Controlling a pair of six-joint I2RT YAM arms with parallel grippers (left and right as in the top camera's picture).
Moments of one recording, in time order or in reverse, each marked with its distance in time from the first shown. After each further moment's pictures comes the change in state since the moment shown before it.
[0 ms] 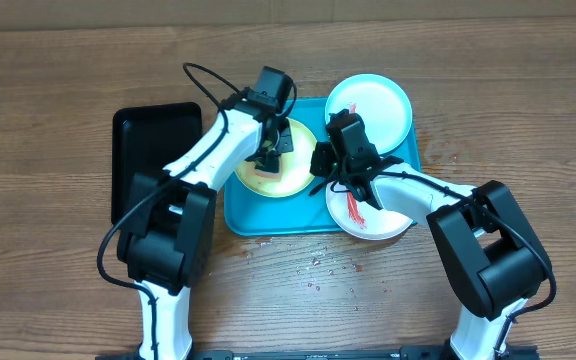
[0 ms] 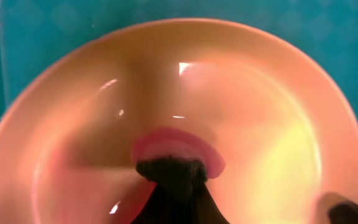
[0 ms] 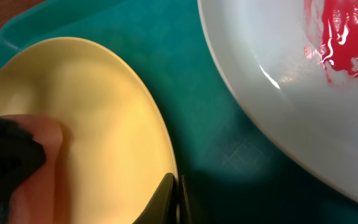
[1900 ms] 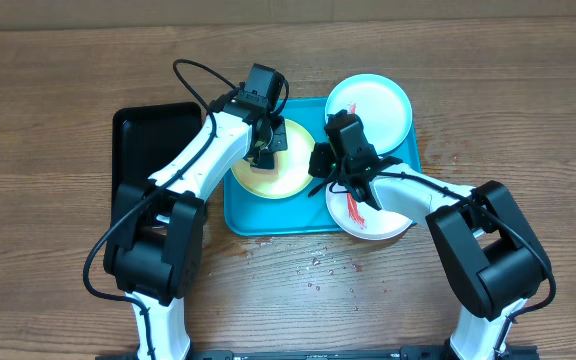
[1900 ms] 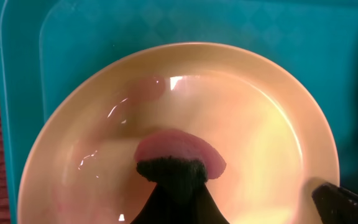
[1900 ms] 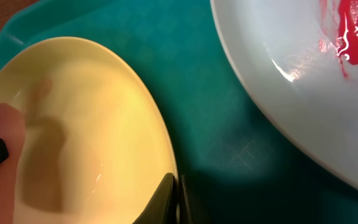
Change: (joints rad) left arm 0.034 -0.073 -0.047 0.025 0.017 0.079; right arm 0.005 0.000 0.001 0.000 -0.008 0.000
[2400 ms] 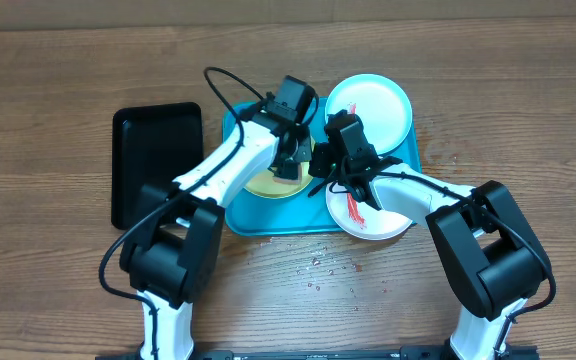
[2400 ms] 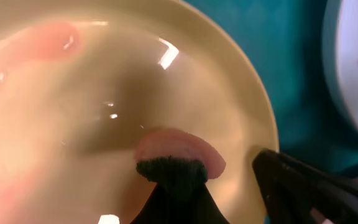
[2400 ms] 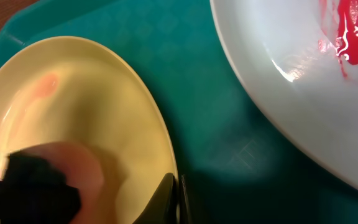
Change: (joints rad) left arm -0.111 0.027 0.000 0.008 0.000 -0.076; right arm 0.000 0.000 0.000 0.000 0.000 0.000
